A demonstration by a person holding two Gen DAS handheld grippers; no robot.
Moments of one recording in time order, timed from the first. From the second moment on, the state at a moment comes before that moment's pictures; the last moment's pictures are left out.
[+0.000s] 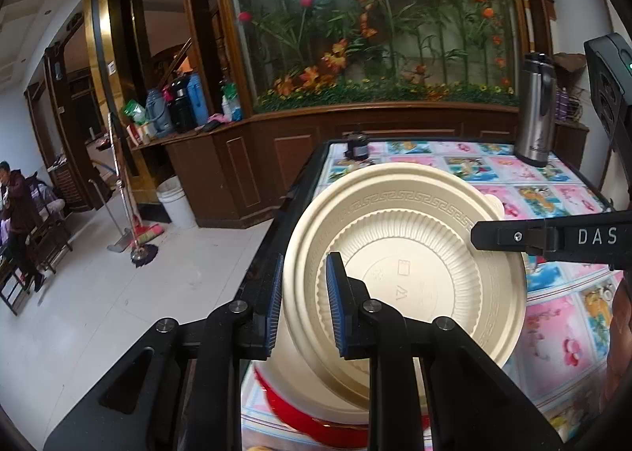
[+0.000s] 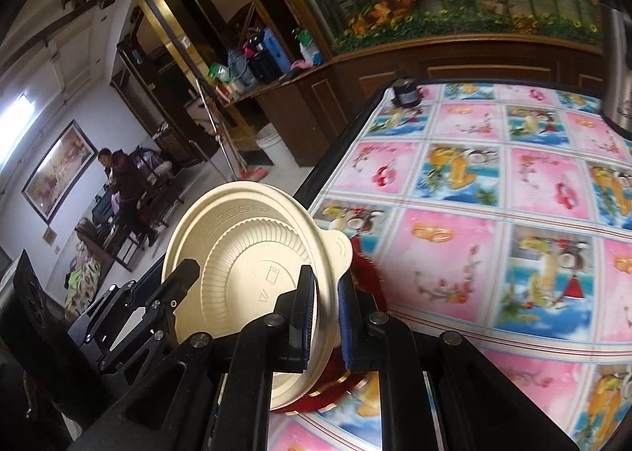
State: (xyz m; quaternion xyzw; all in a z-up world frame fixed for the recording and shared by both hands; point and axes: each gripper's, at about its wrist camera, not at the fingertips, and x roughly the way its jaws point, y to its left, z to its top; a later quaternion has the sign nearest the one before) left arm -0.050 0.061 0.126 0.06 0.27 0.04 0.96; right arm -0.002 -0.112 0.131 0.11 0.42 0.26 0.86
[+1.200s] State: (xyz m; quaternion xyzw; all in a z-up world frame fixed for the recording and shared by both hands) left arm -0.039 0.087 0.078 0.03 0.31 0.04 0.95; right arm 0.003 -0.064 0.097 0.04 0.44 0.24 0.86
